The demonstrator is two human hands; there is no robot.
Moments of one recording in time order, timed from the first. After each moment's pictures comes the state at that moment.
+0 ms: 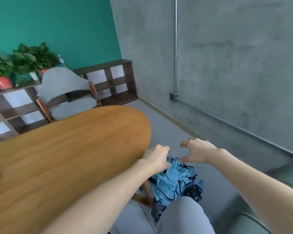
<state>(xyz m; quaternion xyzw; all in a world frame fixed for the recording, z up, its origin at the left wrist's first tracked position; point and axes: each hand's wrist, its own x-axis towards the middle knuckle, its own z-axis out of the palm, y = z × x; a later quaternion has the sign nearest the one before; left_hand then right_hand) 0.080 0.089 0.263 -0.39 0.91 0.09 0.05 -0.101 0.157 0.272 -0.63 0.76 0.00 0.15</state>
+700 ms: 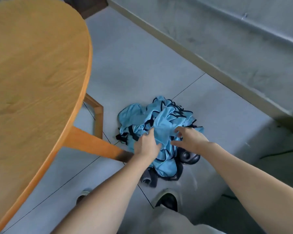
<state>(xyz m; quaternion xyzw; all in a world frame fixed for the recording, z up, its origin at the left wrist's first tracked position) 0.000 -0.010 -0.085 -0.54 0.80 0.24 0.10 -0.177 0.055 -0.091 -0.52 0.77 -0.03 0.36</state>
